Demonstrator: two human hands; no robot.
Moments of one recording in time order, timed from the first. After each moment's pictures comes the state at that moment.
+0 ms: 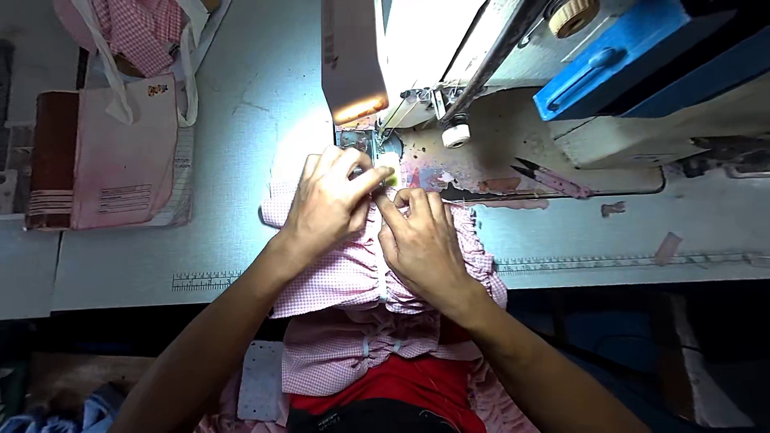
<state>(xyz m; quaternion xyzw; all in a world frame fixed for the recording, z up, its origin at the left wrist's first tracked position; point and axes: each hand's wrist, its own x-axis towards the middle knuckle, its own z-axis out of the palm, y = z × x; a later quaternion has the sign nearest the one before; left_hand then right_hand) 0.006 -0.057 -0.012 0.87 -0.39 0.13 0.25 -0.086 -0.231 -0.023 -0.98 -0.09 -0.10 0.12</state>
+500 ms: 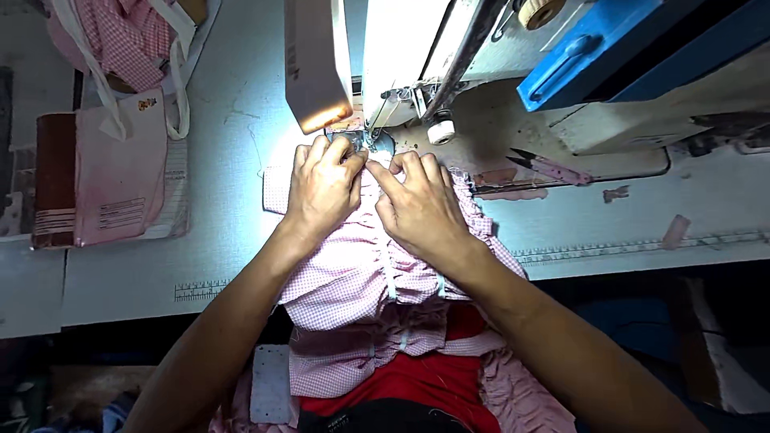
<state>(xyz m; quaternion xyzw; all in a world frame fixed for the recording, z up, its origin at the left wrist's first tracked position) 0.032 -0.074 -0.031 0.91 -0.35 0.16 0.16 -0.048 -0.248 -0.015 -0.98 -0.11 -0.08 0.11</state>
